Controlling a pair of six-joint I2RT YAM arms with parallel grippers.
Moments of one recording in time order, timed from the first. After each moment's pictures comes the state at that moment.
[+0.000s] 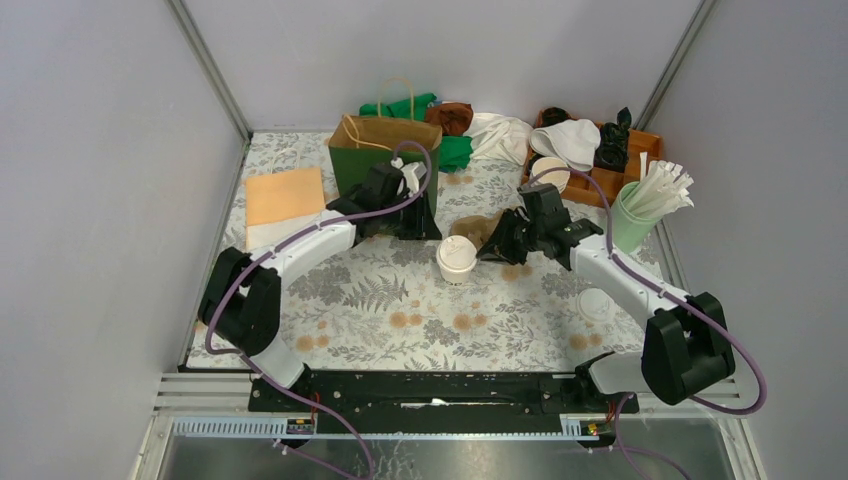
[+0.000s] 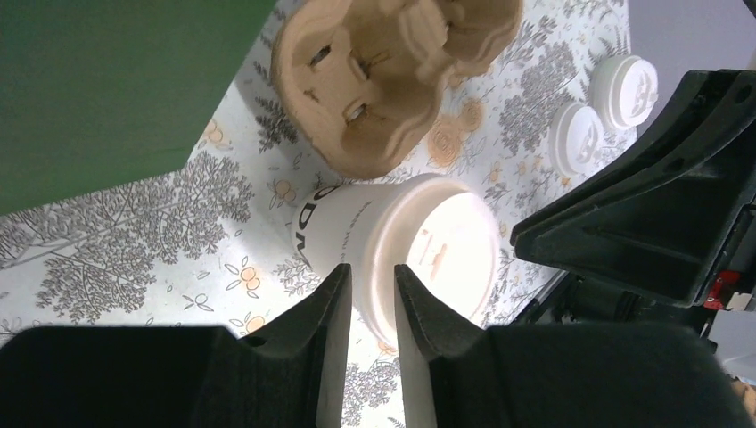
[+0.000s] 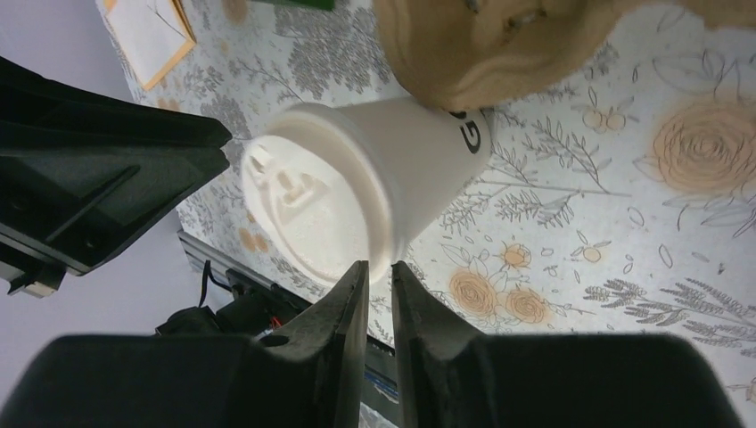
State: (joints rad) left arm -0.56 1.62 1.14 -0.25 0.42 -0.53; right arm 0.42 1.35 0.88 -0.40 -0.38 0.84
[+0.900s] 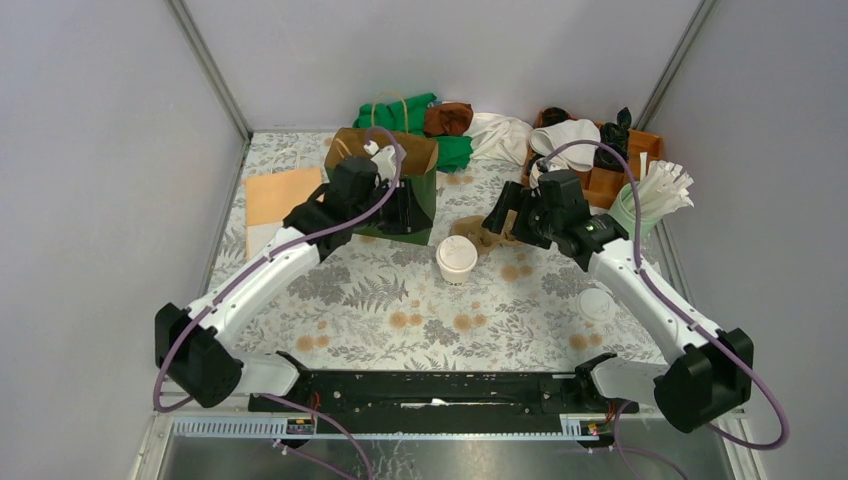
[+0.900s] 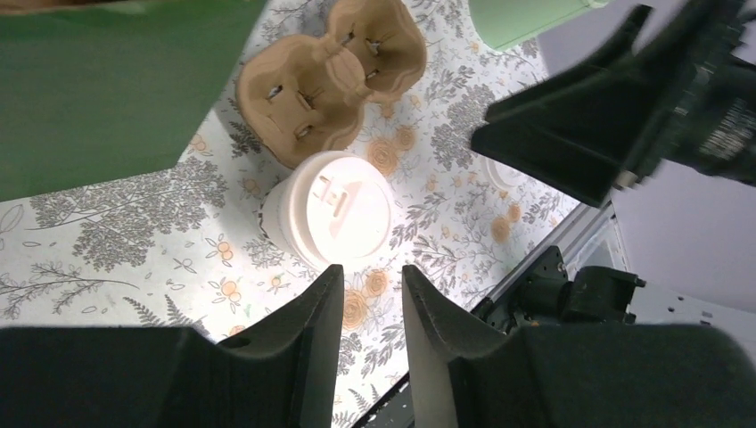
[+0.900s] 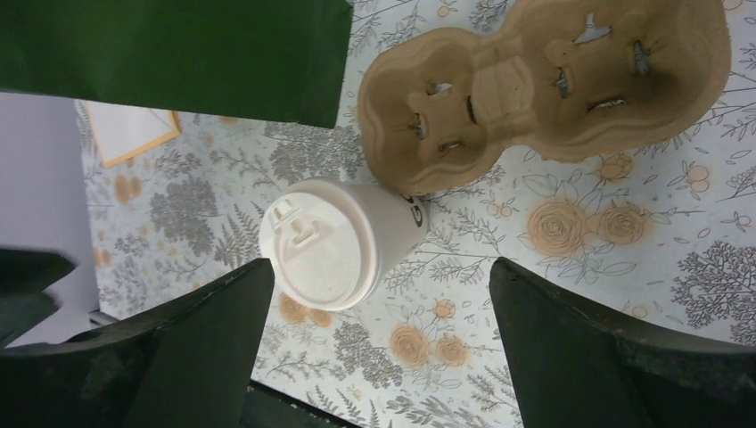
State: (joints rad) left arm -0.59 1.34 1.20 -0.42 0.32 -0.55; right arm 0.42 1.20 1.03 -0.53 -0.10 0.65
